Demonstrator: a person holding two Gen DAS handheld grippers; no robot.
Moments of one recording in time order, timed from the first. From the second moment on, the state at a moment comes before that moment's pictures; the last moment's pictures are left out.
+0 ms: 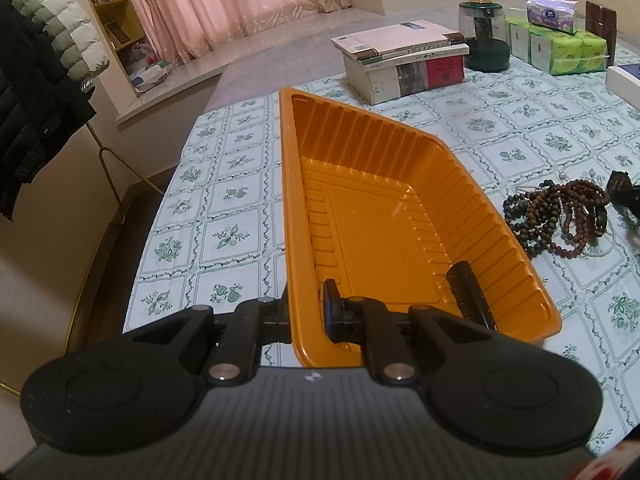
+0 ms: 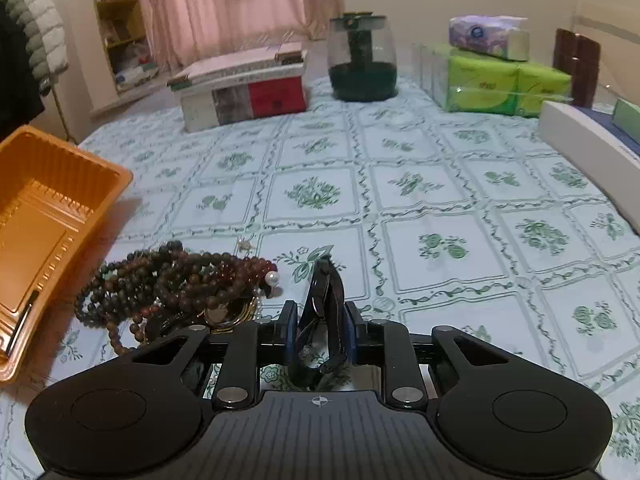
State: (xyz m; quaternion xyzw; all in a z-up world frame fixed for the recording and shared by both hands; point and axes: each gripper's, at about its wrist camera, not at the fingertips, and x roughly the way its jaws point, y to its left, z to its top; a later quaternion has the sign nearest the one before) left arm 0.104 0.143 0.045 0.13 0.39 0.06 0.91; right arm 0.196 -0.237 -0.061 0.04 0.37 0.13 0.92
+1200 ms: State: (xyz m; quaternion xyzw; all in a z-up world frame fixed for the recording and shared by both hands) left arm 0.103 0.142 0.045 0.13 0.39 0.05 0.91; right arm 0.171 -0.211 -0.021 0.02 0.33 0.17 0.93
